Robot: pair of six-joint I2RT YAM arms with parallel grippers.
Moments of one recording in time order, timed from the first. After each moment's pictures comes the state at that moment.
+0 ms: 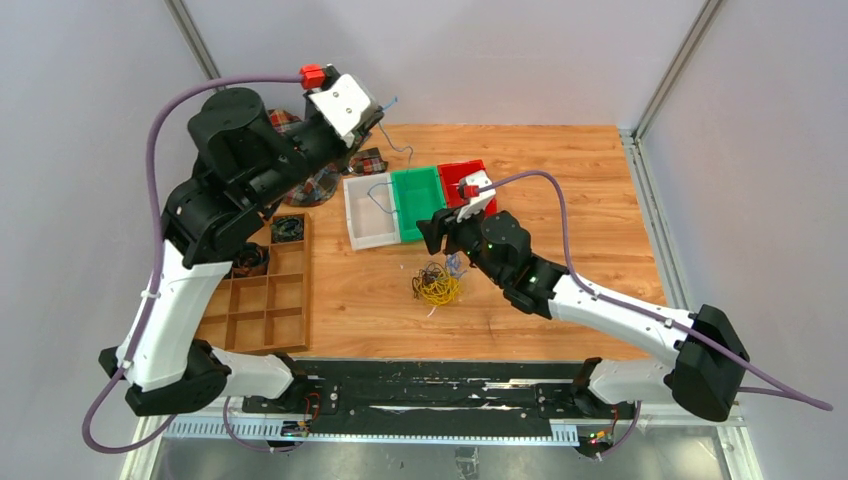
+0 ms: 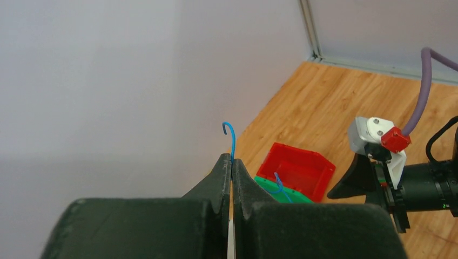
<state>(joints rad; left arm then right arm) -0.72 1.28 2.02 -0.70 0.07 0.46 0.93 1.24 0.85 0.29 0.28 0.21</state>
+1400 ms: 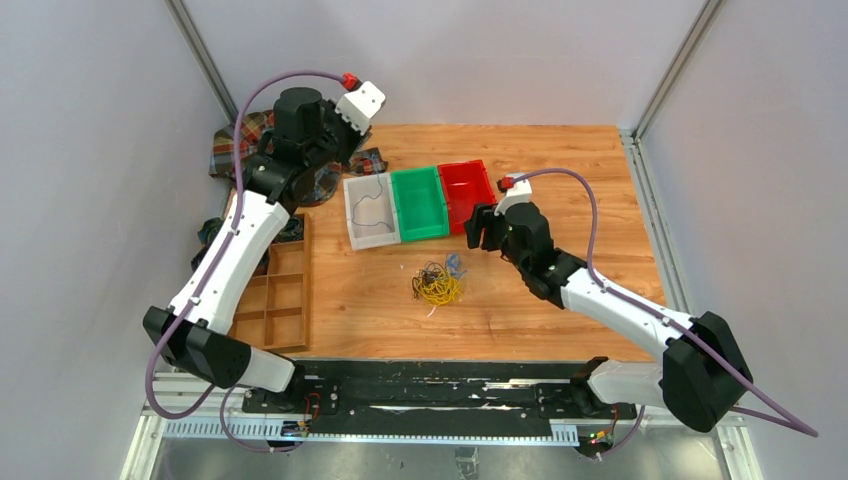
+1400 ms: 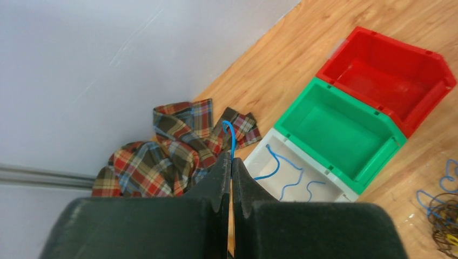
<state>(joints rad) -0.36 1.41 1.59 -0.49 0.08 0.50 0.66 1.23 0.74 0.14 0.24 0.30</state>
